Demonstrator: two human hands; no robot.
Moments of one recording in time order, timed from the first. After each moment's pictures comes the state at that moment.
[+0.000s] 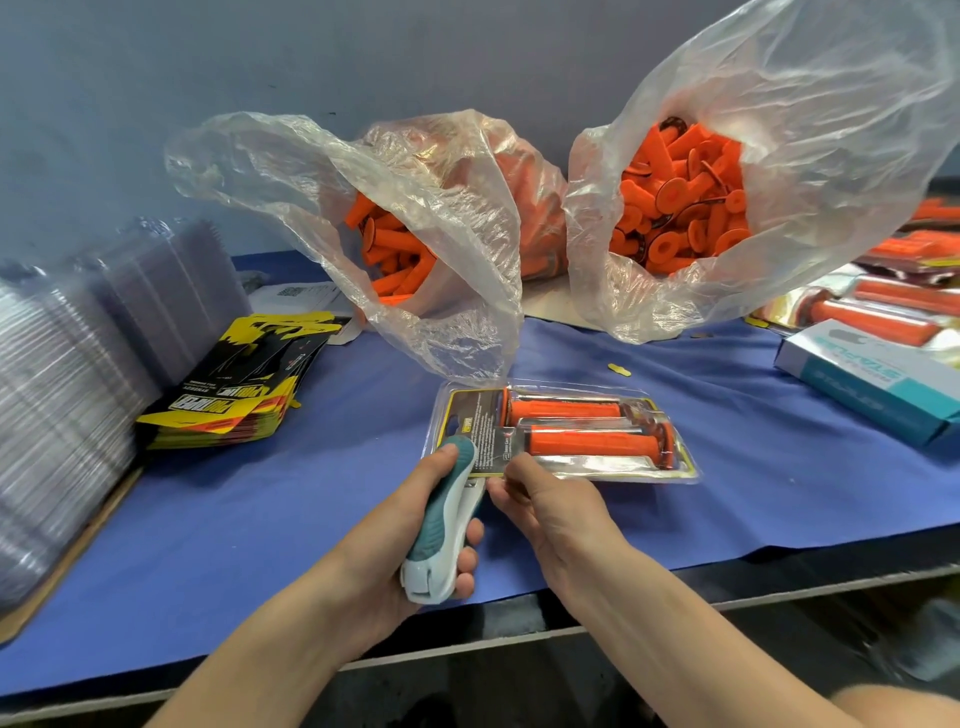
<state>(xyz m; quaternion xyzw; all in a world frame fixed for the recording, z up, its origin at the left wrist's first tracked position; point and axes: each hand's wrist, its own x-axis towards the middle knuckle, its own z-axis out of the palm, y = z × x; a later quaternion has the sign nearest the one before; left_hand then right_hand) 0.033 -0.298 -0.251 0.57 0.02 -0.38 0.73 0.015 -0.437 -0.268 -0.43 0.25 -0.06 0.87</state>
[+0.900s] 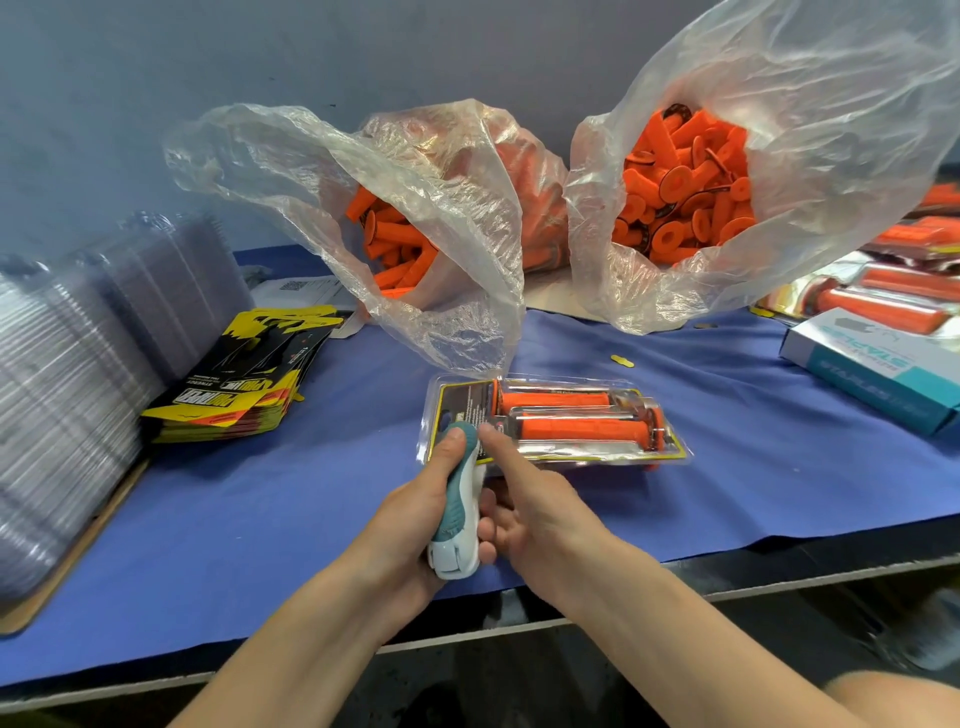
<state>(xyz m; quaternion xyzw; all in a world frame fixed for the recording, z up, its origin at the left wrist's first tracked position) 0.033 -0.315 -0.258 0.57 0.04 -0.31 0.76 0.015 -0.427 -0.268 -0.48 0.21 0.06 0.85</state>
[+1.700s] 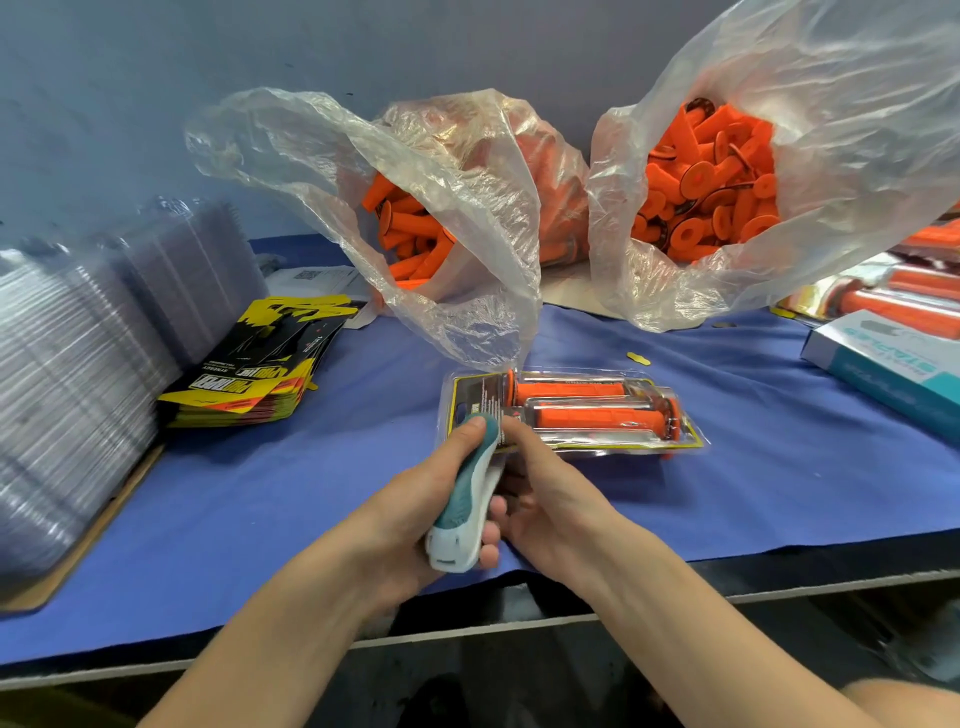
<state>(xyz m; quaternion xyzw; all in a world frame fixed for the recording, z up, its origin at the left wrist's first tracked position) 0.038 -0.307 -0.245 0.61 0.02 -0.37 0.70 0.028 -0.427 -0.270 -0.43 0.20 0.11 0.88</state>
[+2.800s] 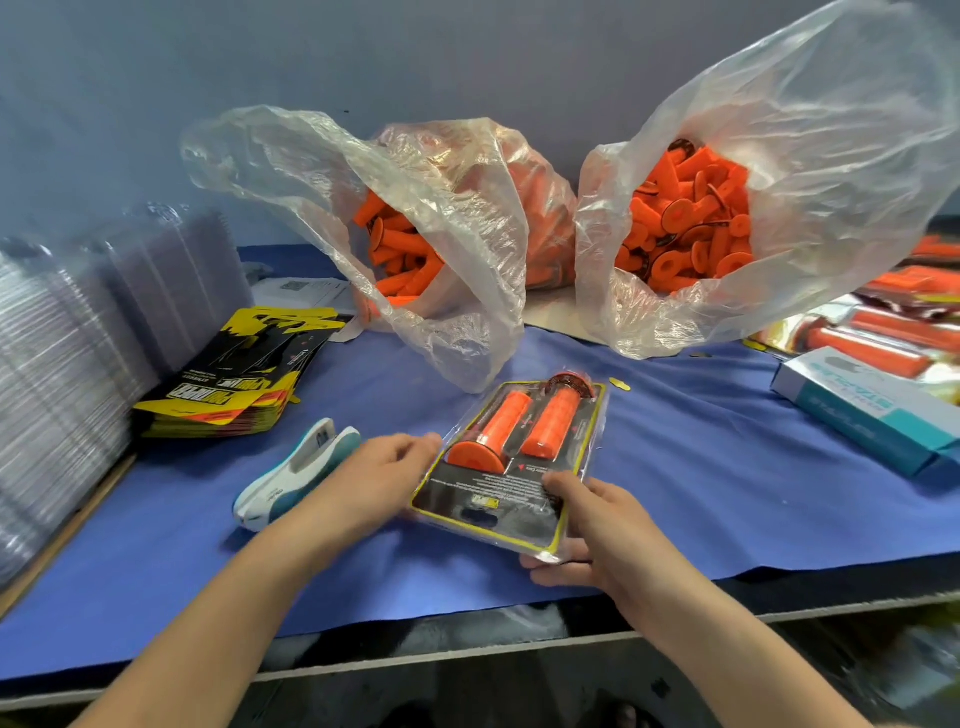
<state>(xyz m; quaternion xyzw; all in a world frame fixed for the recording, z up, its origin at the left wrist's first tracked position) 0.090 -0.284 -0.258 0.85 -0.09 -0.14 0.50 -0.013 -0.480 -0.260 -0.63 0.20 0.07 0.75</state>
